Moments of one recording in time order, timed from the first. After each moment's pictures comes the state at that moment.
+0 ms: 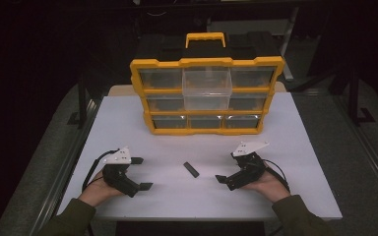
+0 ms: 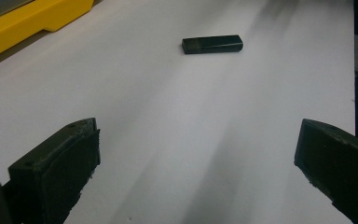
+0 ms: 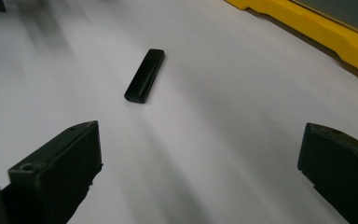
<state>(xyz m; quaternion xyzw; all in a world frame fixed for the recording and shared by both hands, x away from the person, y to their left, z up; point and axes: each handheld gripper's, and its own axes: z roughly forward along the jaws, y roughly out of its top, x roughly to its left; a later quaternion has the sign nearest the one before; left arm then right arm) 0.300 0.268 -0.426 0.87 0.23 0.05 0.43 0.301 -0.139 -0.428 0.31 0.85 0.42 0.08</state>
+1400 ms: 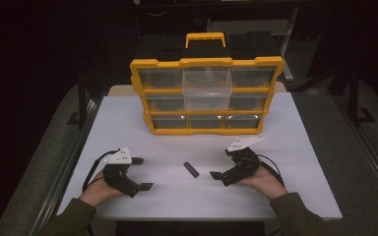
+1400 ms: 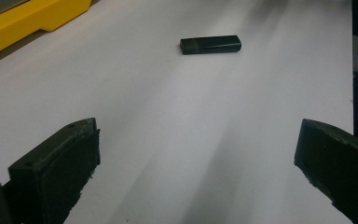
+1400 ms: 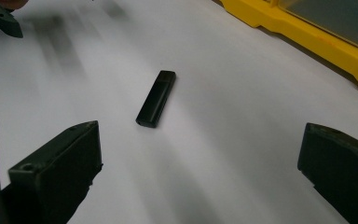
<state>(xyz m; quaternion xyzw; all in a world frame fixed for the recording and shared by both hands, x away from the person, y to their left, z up) 0.300 0.267 -0.426 0.87 0.23 0.04 0.43 0.311 -0.125 -0.419 0.30 0.85 0.43 0.06</state>
